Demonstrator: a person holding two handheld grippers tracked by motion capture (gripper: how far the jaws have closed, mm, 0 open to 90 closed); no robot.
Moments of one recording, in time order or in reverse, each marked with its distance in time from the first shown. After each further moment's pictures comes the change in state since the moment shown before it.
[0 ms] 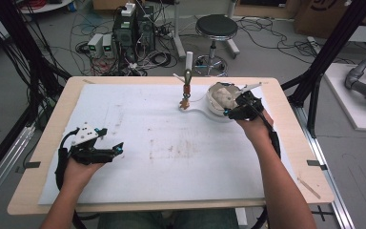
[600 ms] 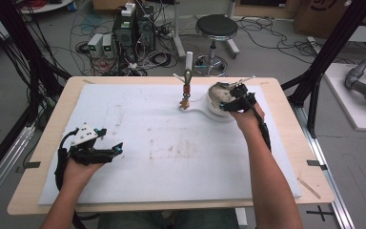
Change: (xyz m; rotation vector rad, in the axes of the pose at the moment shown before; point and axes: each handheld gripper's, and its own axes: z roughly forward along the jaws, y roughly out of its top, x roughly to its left) left arm 0.001 -0.001 -0.001 0.005 0.007 -0.002; right arm -0.011 0.019 0.040 0.049 -0.023 0.087
